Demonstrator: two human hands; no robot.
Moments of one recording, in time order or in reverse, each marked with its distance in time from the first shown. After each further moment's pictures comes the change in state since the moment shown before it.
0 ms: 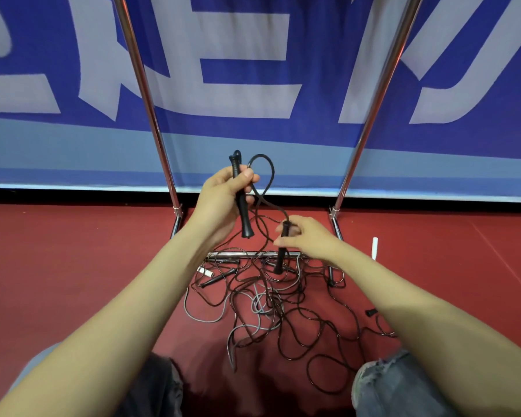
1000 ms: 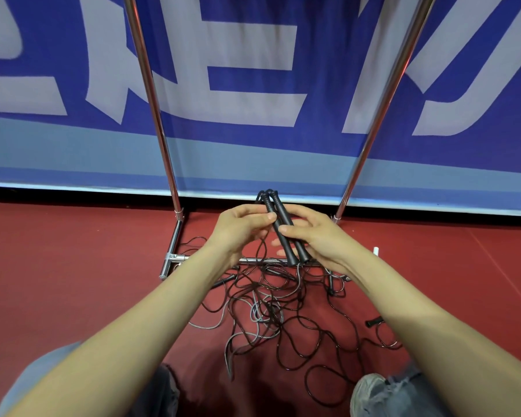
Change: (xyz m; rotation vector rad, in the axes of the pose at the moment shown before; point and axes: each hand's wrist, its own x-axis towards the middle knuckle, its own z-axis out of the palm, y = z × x) left_hand -0.004 -0.035 -0.005 0.189 0.020 -0.194; right_hand -0.028 -0.046 -0.008 0.633 -0.071 -0.019
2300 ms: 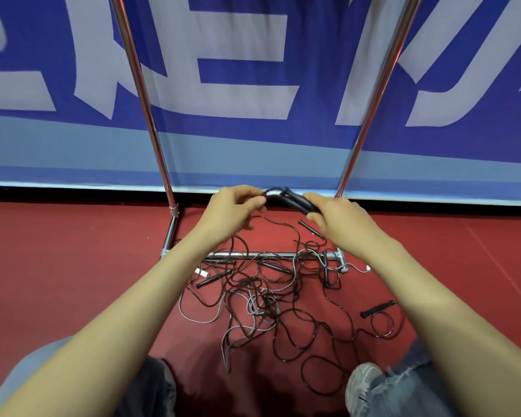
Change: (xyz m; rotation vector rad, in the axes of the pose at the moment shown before) left_hand -0.008 0.024 0.000 0.621 -0.047 0.290; right_hand -0.018 -0.023 -0.041 -1.460 0.240 -0.158
